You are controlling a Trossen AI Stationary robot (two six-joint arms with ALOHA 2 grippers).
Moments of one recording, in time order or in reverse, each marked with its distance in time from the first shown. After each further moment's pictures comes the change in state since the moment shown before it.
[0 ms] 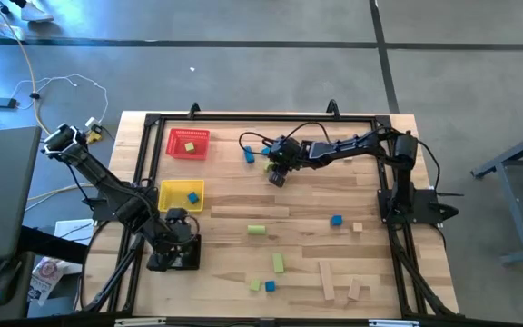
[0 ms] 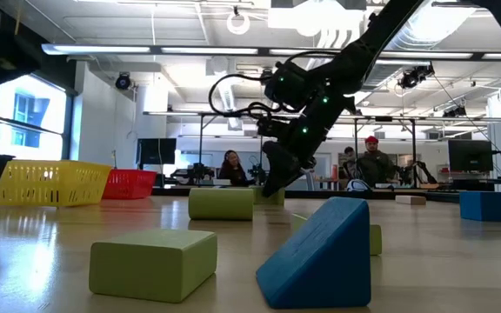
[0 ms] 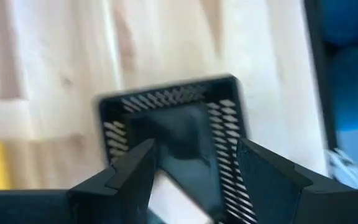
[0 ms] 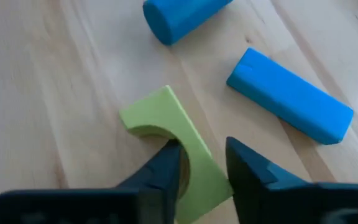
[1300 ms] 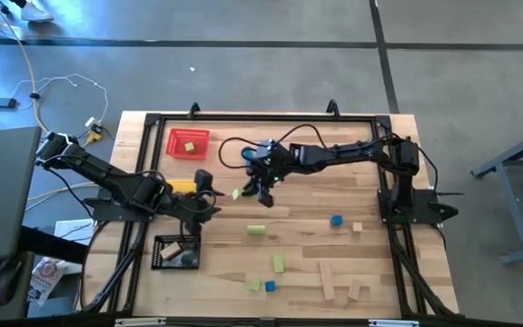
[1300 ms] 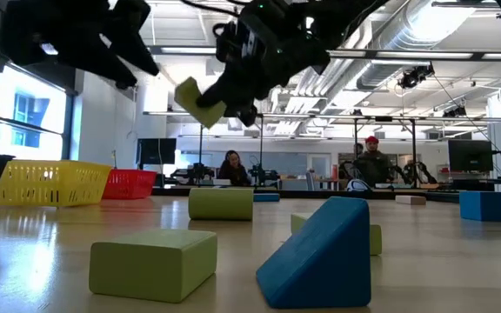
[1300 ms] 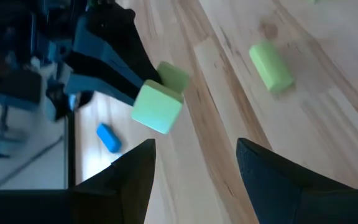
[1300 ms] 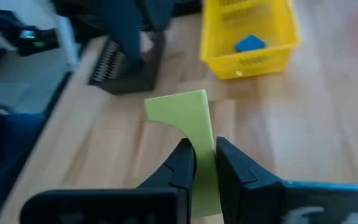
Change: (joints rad) left arm 0.312 0.000 0.000 0.311 -0.496 0.931; right arm 0.161 -0.020 0.256 -0.002 -0.568 0.042
